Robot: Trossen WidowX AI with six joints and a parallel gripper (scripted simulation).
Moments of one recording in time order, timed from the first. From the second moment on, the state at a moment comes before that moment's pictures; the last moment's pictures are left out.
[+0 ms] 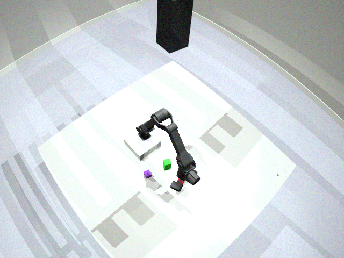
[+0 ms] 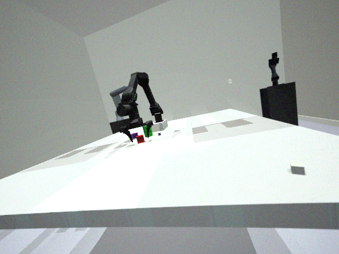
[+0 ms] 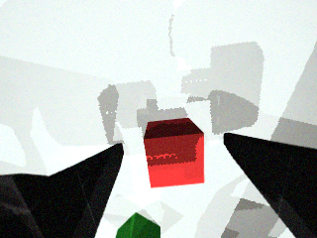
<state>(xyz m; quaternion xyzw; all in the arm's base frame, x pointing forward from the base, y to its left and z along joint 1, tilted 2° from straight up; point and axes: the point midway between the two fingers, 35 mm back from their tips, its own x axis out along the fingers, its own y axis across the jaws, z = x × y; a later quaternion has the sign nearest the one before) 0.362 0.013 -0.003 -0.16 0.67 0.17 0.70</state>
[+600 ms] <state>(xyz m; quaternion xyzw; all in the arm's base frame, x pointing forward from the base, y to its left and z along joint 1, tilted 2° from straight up) 0.361 0.013 -0.006 -0.16 0.67 0.17 0.70</state>
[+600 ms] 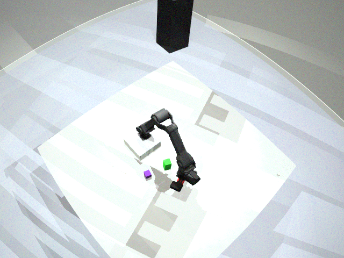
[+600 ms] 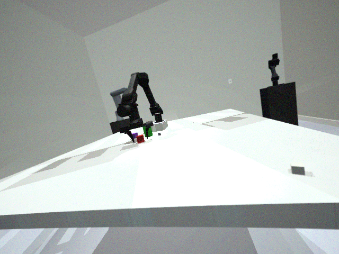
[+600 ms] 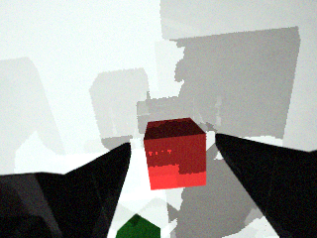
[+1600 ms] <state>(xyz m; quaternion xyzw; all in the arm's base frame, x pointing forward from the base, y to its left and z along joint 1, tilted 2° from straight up) 0.359 0.011 0.056 -0.16 0.67 0.17 0.70</state>
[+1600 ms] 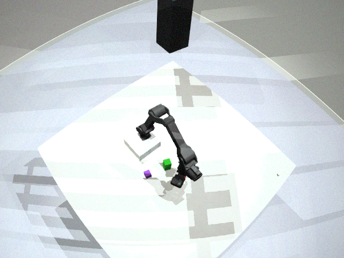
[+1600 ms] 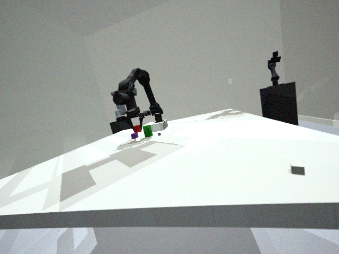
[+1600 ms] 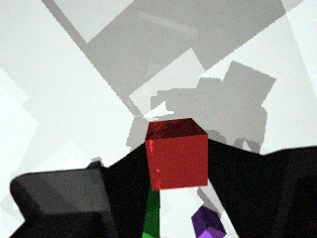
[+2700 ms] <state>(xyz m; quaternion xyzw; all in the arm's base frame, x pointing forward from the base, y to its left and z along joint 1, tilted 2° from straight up) 0.306 0.006 0.117 -0.16 0.67 0.17 0.70</state>
